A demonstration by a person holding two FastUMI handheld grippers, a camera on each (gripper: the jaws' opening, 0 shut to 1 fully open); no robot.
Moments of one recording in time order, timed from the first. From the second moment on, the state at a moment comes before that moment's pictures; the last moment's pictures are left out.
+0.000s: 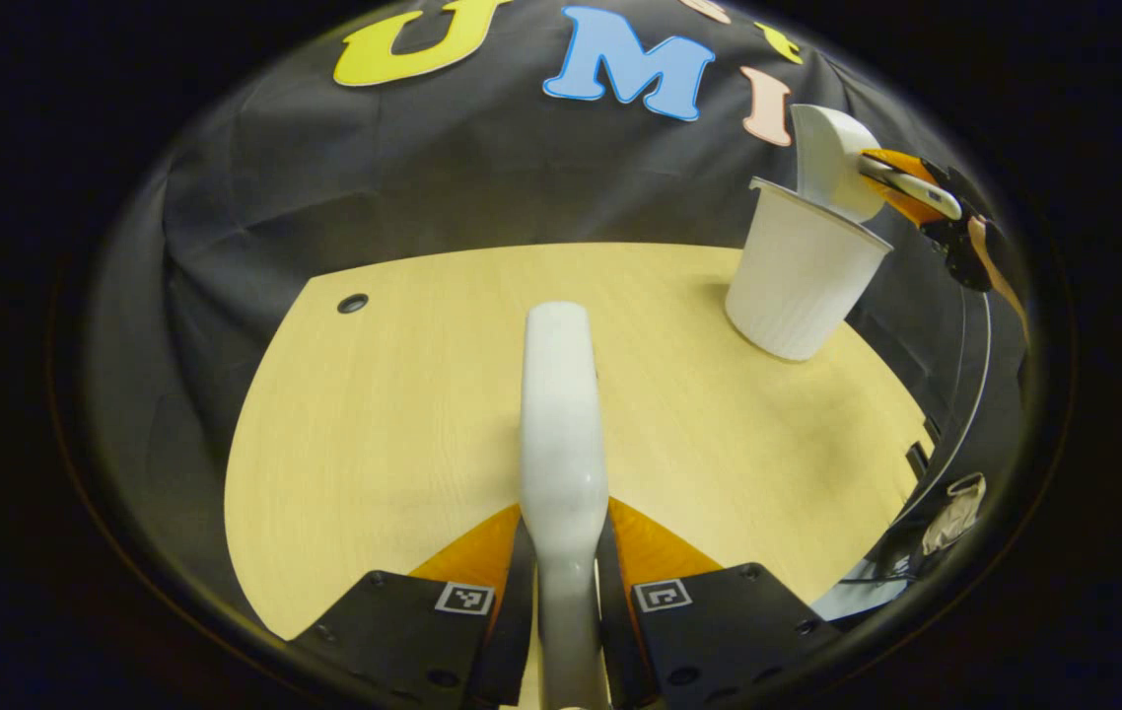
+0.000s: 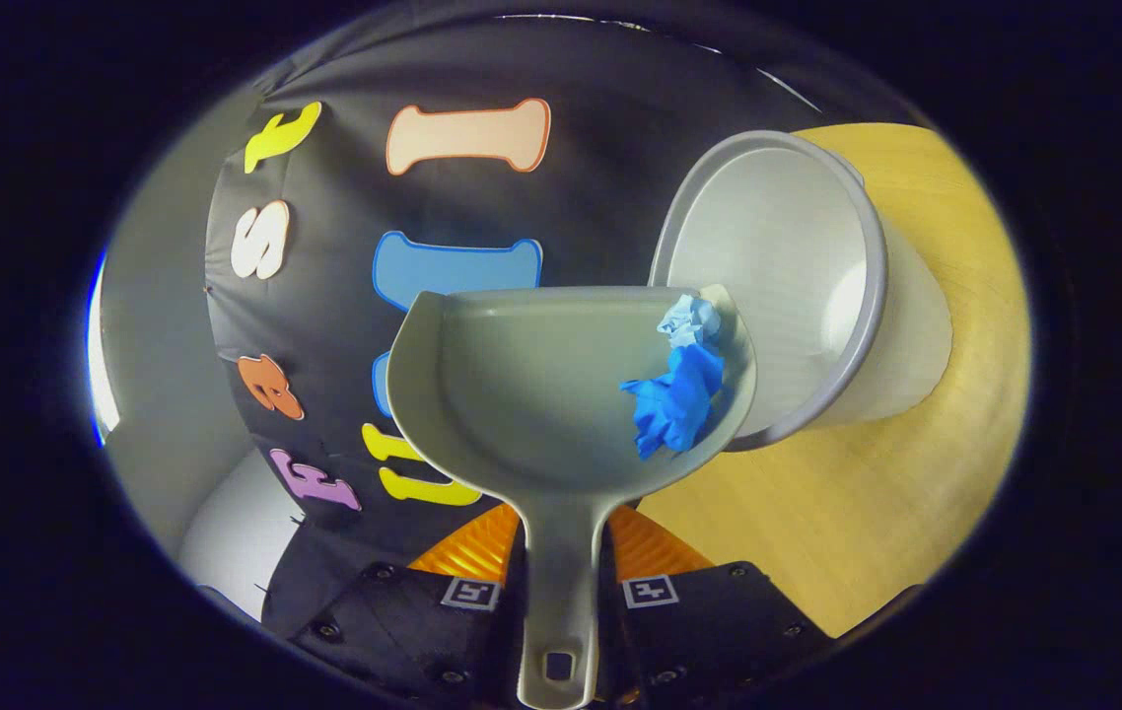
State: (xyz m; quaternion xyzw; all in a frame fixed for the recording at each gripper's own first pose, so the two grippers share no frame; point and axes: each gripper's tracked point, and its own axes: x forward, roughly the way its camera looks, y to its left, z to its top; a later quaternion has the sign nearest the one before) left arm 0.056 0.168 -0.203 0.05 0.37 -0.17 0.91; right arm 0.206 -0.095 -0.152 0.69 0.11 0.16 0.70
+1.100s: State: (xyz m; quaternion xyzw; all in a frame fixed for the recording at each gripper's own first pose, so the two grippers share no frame) left arm 0.049 0.166 -0.213 0.02 0.38 -0.16 0.91; right arm 0.186 -0.033 -0.207 0.42 0.18 0.17 0.87
